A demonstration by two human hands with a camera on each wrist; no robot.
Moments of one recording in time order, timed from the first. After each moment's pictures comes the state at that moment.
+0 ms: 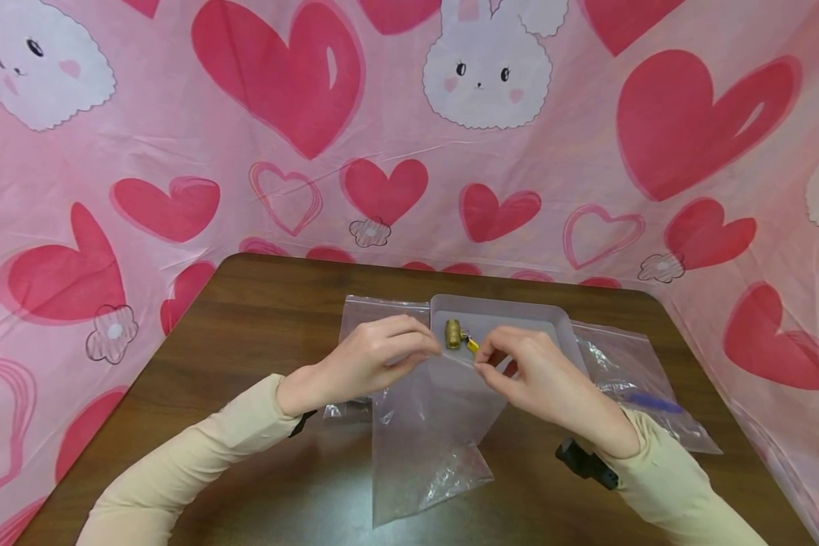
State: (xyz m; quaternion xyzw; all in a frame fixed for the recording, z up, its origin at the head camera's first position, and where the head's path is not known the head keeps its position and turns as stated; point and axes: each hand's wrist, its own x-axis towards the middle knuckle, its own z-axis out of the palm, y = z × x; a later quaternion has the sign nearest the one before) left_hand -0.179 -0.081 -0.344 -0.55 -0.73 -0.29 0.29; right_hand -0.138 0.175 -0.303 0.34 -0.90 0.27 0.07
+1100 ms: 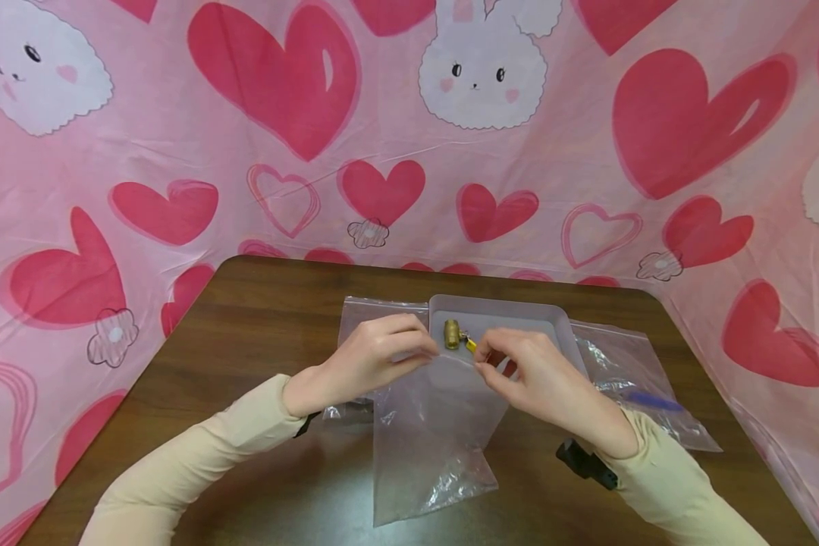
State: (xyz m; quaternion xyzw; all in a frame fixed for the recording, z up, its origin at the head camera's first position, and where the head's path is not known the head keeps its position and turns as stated) left_hand -0.180 -0.073 -0.345 -0.53 -0.73 -0.32 0.28; right_hand -0.138 0.177 -0.304 0.35 -0.89 0.27 0.09
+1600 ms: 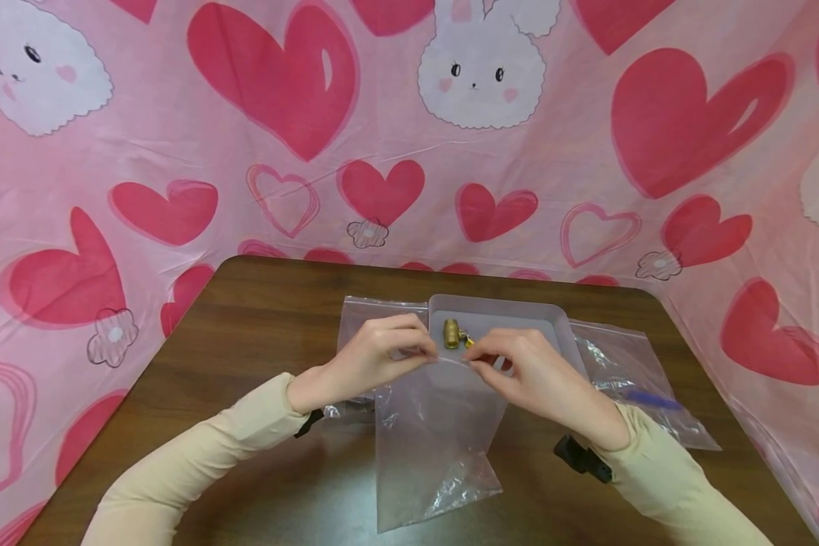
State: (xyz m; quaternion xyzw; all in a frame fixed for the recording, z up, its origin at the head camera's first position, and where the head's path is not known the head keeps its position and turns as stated) left_hand -0.184 -0.070 -0.353 -0.52 -0.73 -0.39 0.21; right_hand -0.145 0.177 -0.308 0.37 -0.89 0.24 0.08
